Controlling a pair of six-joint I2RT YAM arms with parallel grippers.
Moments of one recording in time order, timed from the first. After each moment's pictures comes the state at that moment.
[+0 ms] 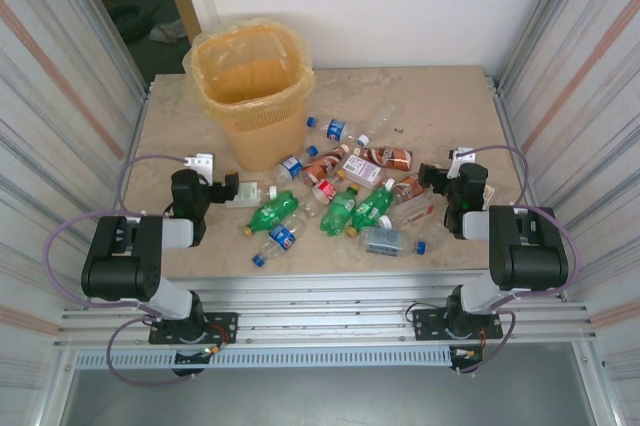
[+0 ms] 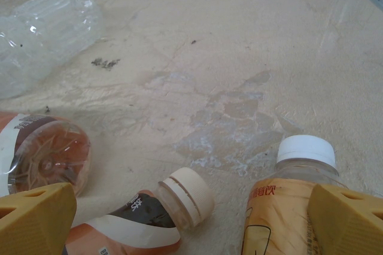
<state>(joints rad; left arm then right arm) -0.03 1.51 0.39 0.69 0.01 0.06 -0.05 1.54 0.41 0.72 -0.02 0.08</state>
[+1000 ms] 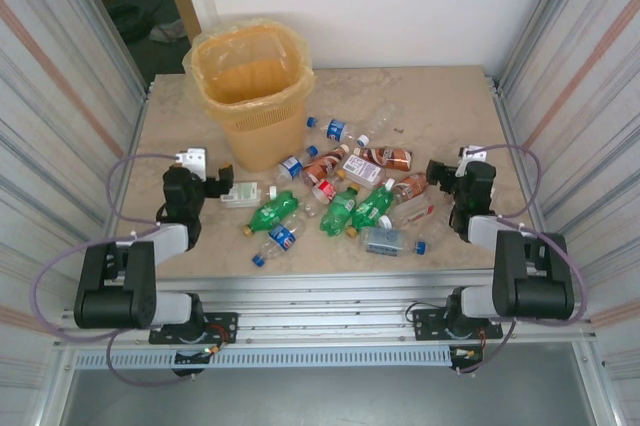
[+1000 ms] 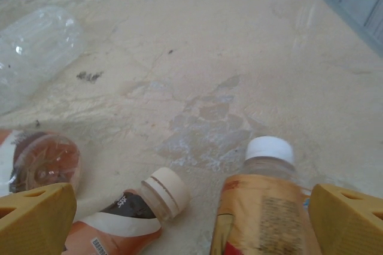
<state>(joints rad) -0.01 1.32 0.39 0.60 -0.01 0.05 -0.07 1.35 0.42 0.52 0.04 0.12</state>
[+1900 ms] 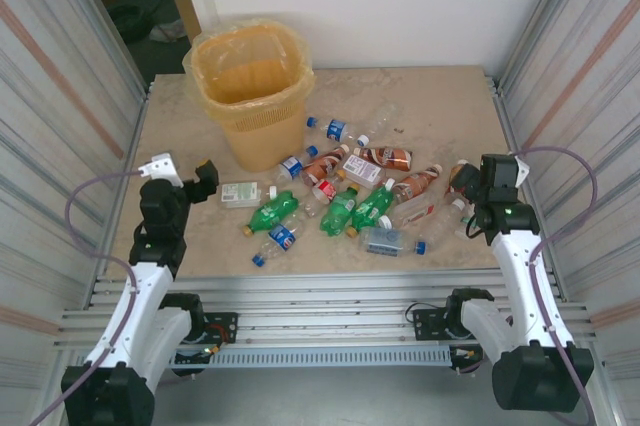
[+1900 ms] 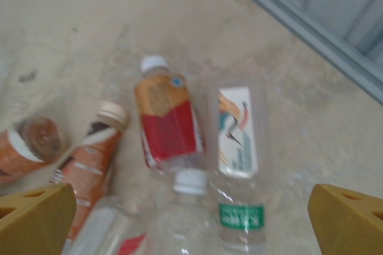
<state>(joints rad) -0.04 0.73 0.44 0.03 -0.12 -0.28 -0.05 0.88 0.78 -0.73 0.29 0.58</state>
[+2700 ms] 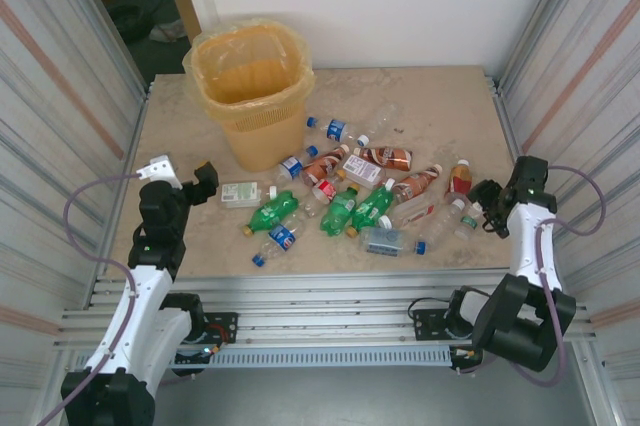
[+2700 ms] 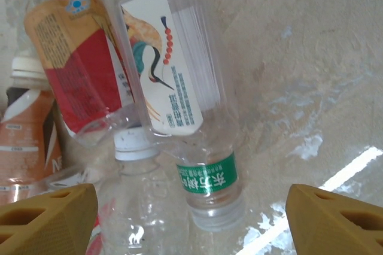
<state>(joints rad) -0.04 0.71 0.44 -0.01 -0.12 -0.31 -0.40 1.14 0.79 -0.77 -0.12 0.53</state>
